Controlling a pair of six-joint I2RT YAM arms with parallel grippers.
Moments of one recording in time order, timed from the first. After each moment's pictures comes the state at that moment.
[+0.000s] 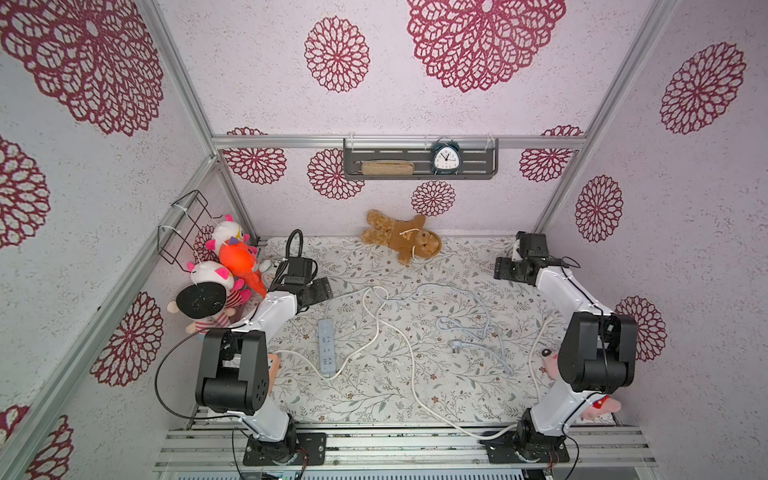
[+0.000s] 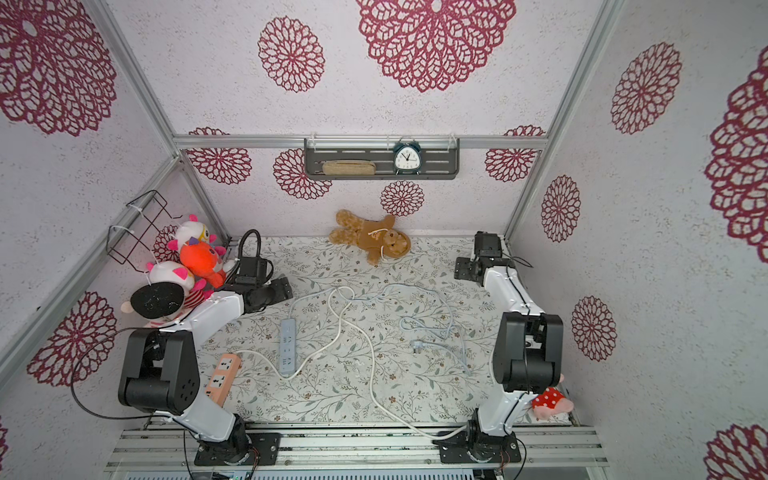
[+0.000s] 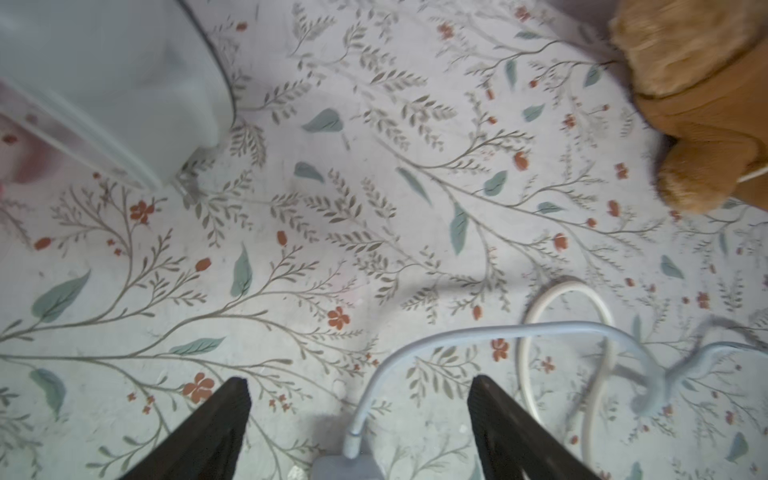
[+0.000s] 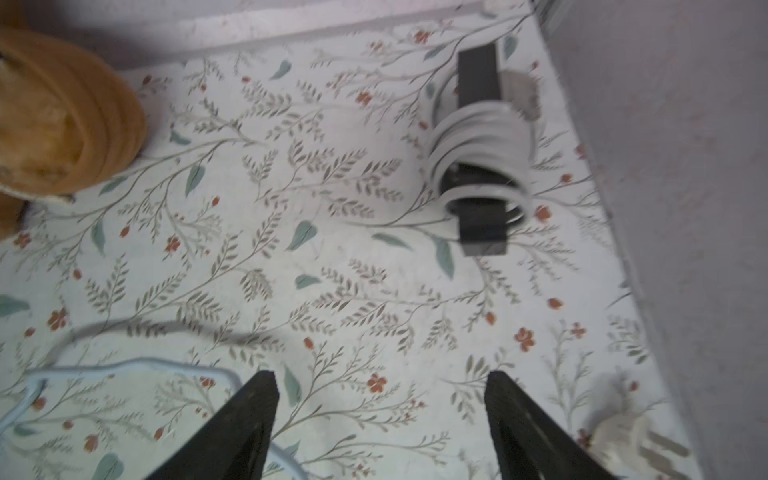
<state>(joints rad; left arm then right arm) -0.12 1.62 1.07 -0.35 -0.06 -0.40 -0.05 1.74 1.40 -0.50 0.10 0.11</state>
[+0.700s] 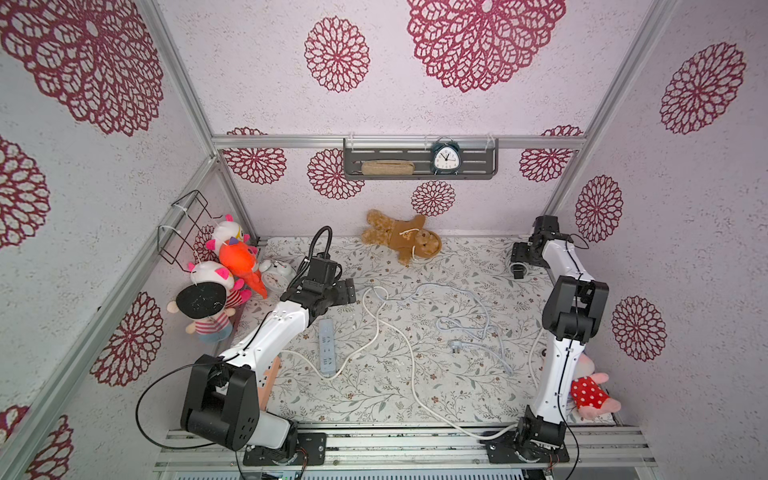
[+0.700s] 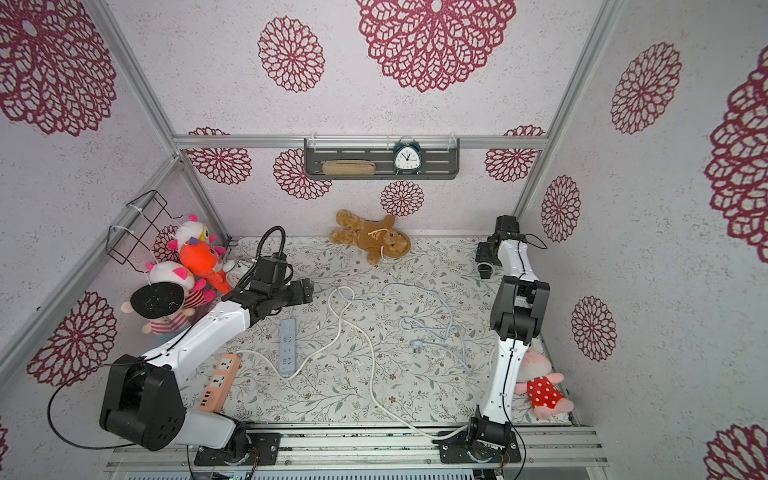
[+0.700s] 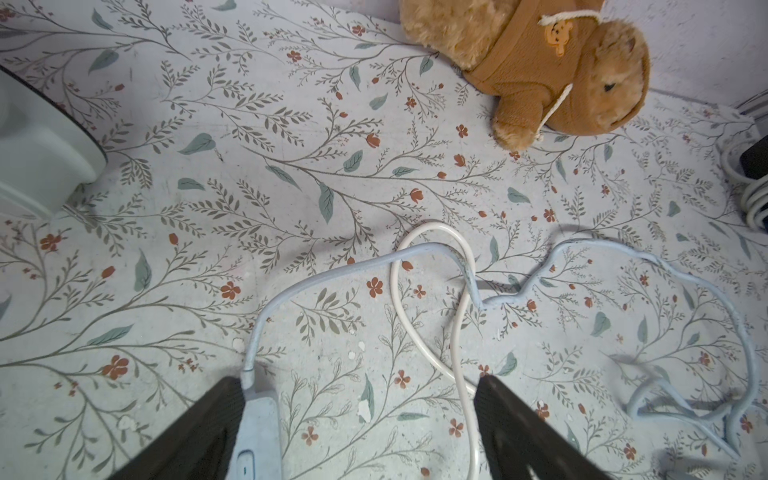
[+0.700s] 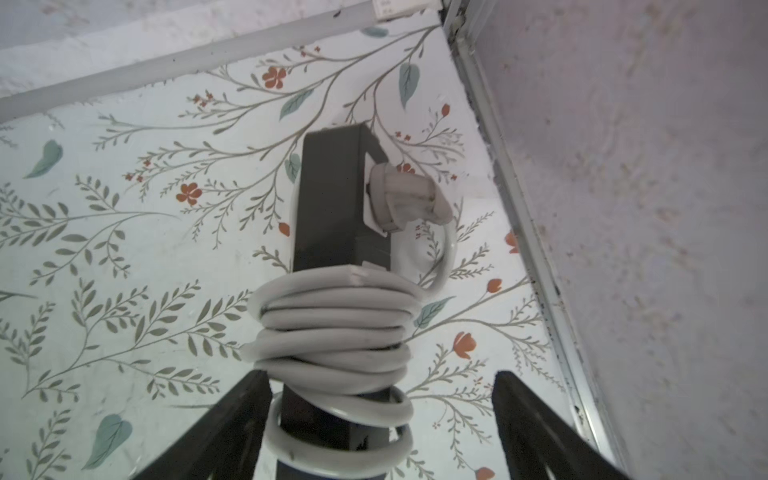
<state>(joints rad) -0.32 1.45 1.05 -0.40 -0.10 -0.41 -0.19 2.32 2.07 -0.74 0.10 0.05</state>
